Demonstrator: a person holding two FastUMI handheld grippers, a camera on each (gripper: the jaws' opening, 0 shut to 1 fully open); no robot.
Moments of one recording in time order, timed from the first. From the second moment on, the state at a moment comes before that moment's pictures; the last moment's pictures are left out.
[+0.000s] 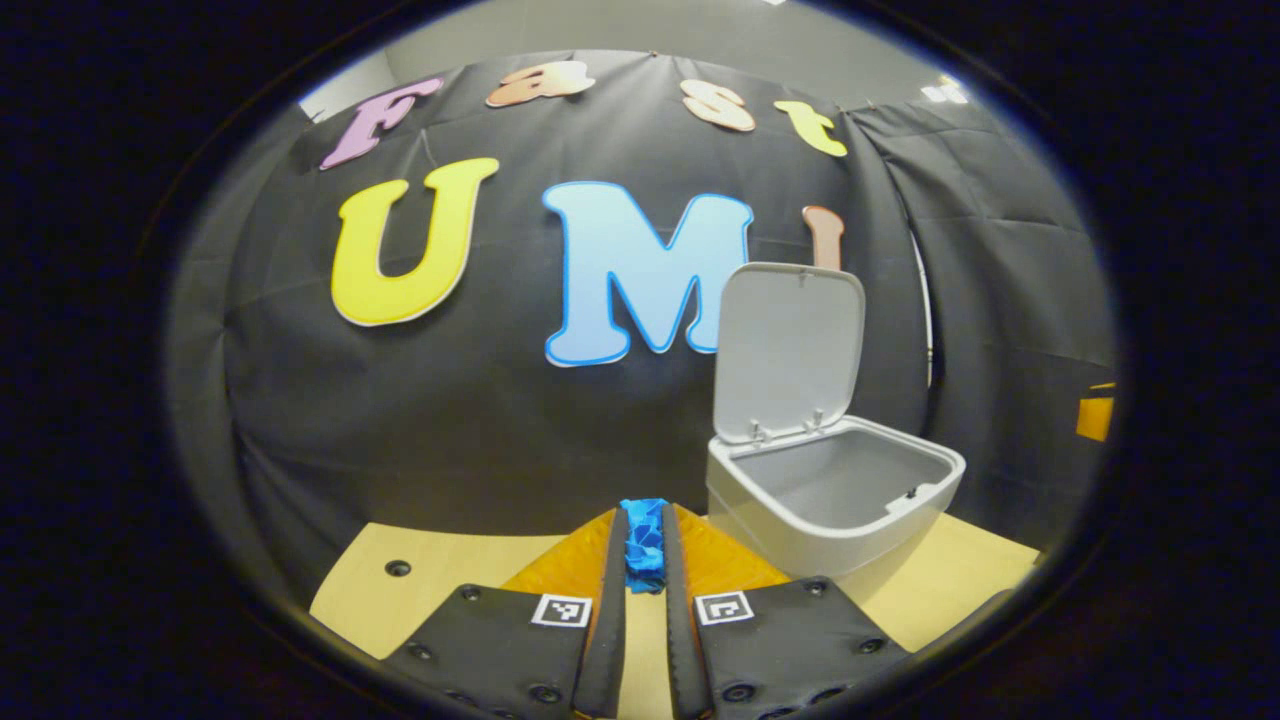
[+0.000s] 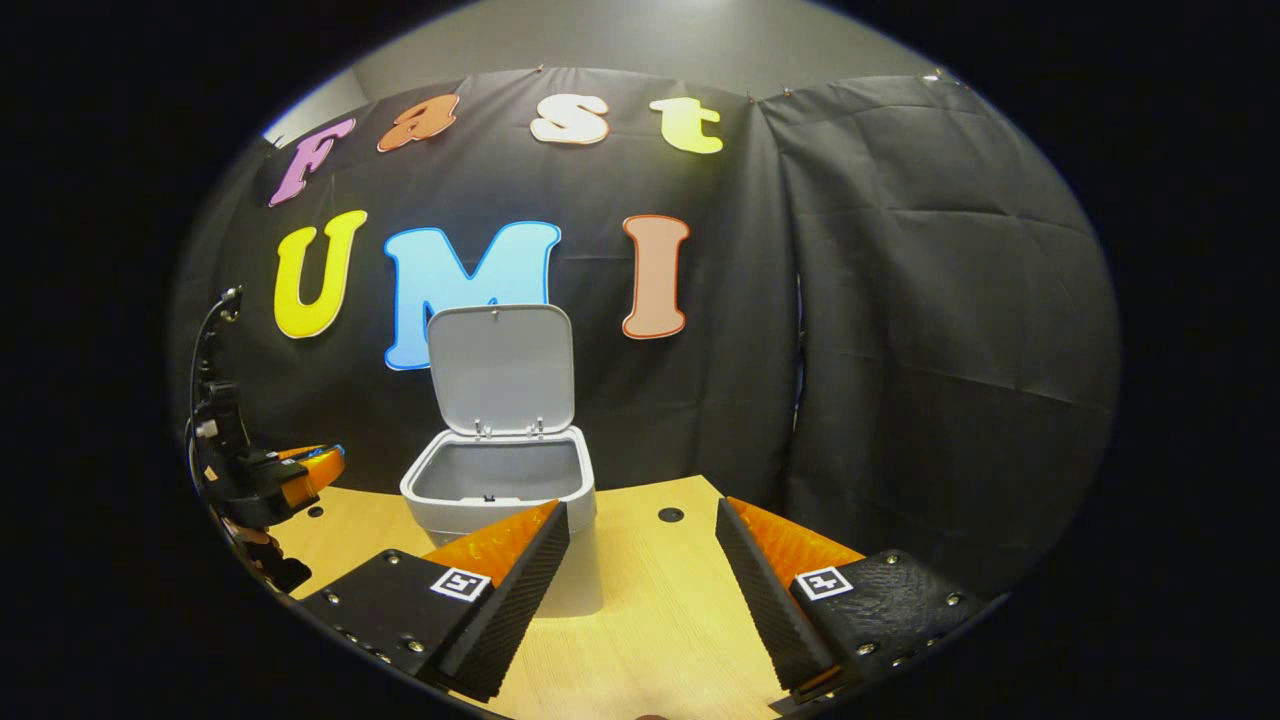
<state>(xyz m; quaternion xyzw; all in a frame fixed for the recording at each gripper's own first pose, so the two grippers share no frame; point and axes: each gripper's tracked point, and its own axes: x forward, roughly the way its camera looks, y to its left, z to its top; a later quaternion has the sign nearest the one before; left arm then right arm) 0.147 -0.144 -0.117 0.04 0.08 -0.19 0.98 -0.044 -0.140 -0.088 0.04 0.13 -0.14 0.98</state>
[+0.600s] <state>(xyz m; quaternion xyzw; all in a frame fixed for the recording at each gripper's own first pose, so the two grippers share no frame) 0.159 -0.263 -0.114 0.06 0.08 -0.26 0.96 -0.076 -0.180 -0.099 0.05 0.14 -0.18 0.97</state>
